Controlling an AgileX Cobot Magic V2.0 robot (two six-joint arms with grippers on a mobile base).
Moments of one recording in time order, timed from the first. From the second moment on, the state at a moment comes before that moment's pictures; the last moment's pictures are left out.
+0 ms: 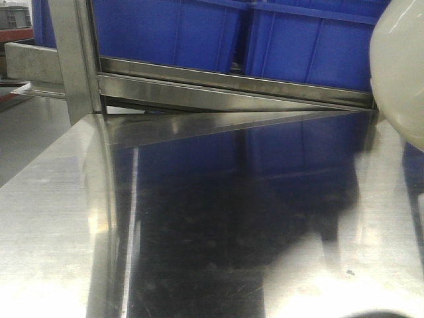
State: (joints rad) left arm -0.13 -0.01 0.01 -0.07 0.08 0.10; right arm 0.18 0.53 -0.61 0.01 0.67 0.29
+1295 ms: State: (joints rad) left arm -0.13 -0.01 0.01 -0.07 0.08 0.10; right arm 0.18 0.53 -0.61 0.01 0.67 0.29
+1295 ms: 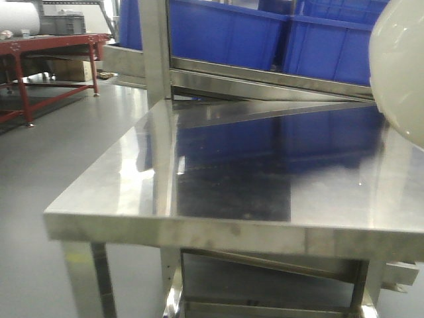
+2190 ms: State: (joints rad) left arm -0.13 -0.01 0.01 -0.07 0.08 0.10; right arm 0.18 0.53 -0.61 0.01 0.67 0.29
